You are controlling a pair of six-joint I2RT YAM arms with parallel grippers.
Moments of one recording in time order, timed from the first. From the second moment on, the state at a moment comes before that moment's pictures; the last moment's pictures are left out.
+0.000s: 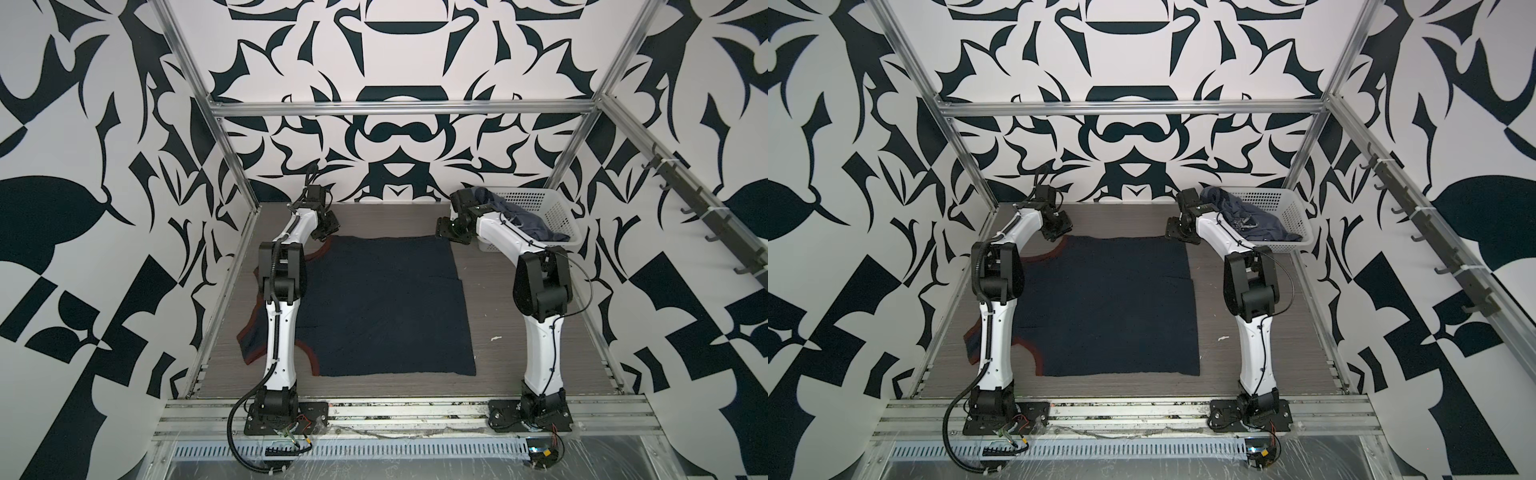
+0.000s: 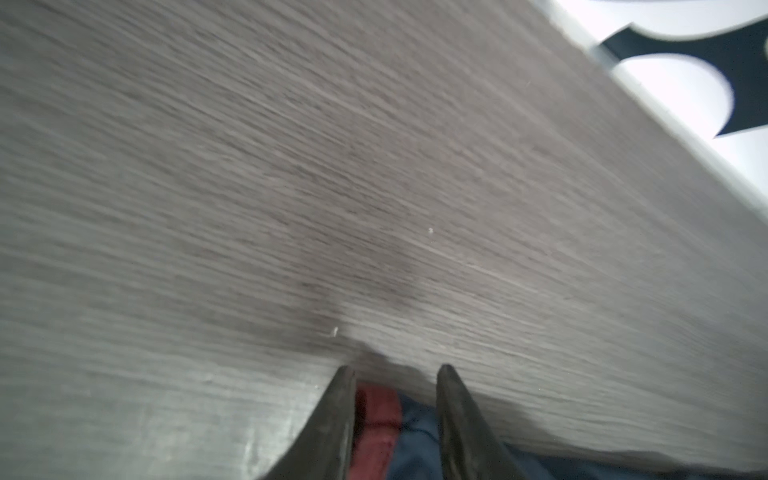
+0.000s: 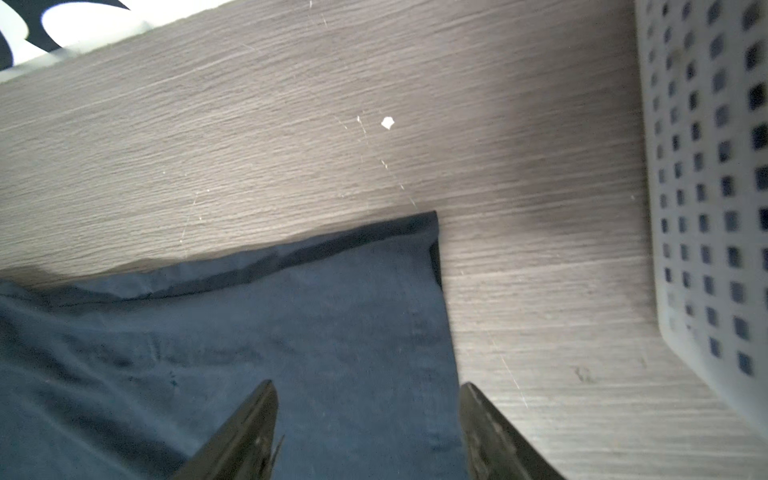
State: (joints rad) left arm -0.09 2.46 2.14 -0.74 0.09 -0.54; right arm 0.28 2.16 1.84 -0.70 -0.05 0.44
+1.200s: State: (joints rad) left arm -0.04 2.37 1.93 -0.63 0.13 -0.55; right arm 0.28 2.57 2.35 -0.86 0.08 0.42
